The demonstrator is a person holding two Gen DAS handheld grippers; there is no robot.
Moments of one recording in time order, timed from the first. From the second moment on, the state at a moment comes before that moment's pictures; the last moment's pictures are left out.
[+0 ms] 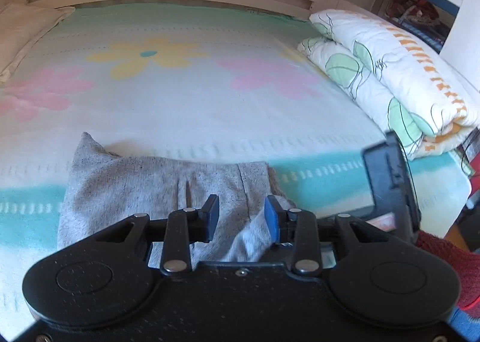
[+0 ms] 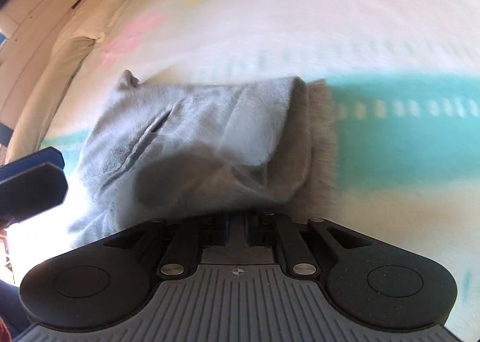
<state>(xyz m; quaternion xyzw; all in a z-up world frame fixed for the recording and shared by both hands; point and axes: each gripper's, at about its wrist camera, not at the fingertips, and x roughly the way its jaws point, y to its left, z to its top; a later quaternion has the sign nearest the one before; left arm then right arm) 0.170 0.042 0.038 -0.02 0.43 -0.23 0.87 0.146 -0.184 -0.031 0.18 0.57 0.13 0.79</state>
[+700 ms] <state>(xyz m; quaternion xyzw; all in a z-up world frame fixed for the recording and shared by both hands) 0.186 0.140 -0.001 -0.06 0.50 -0.11 0.86 0.141 -0.201 0.020 0.20 0.47 0.15 0.84</state>
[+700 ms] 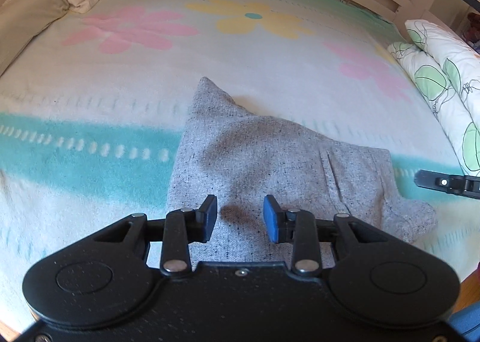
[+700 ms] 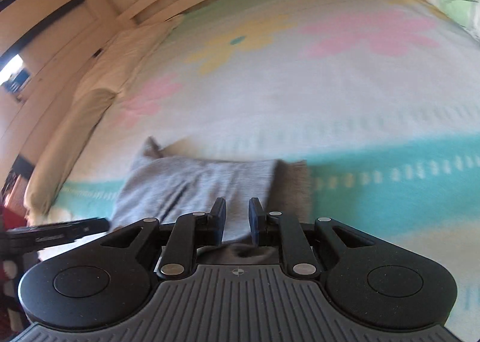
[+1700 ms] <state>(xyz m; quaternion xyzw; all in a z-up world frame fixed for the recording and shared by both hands) 0.197 0.149 0.006 -0.11 0.50 -0.08 0.86 0.118 -0.204 -0.011 0.28 0.60 0.16 0.73</state>
